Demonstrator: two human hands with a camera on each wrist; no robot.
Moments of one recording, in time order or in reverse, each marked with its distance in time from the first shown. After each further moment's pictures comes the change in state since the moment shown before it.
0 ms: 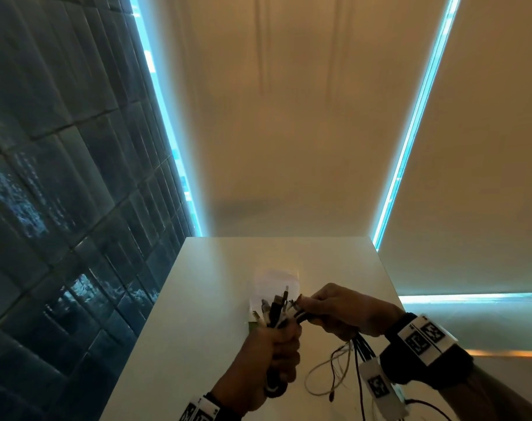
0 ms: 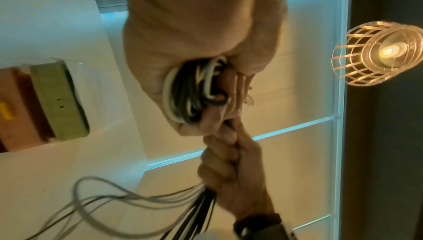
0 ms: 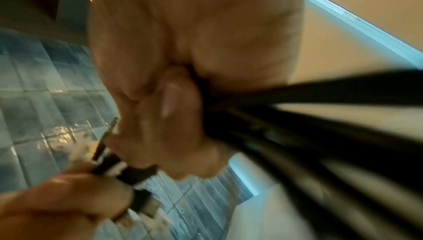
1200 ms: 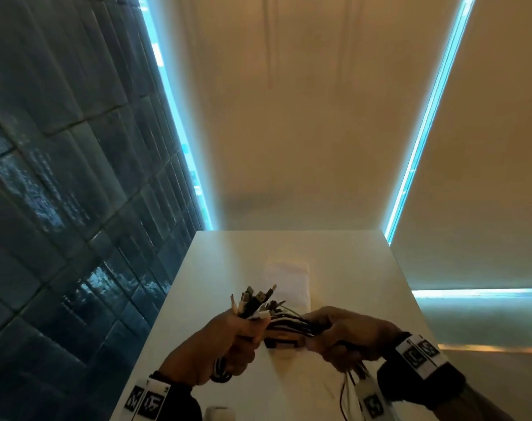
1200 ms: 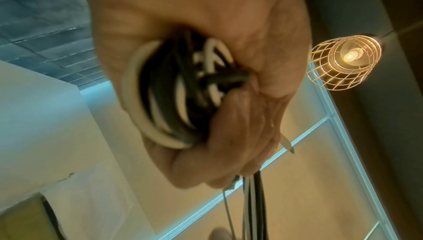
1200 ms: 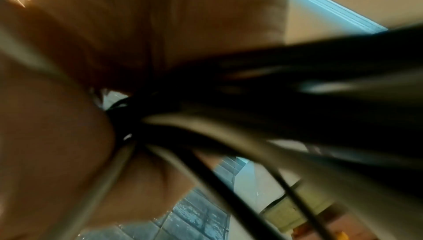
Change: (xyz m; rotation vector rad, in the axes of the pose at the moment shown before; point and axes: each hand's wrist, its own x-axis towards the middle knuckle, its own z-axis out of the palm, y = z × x) left_hand -0.031 0.048 -0.049 0.407 0.014 -0.120; right_hand 0.011 0.033 0.024 0.385 -0.364 0.014
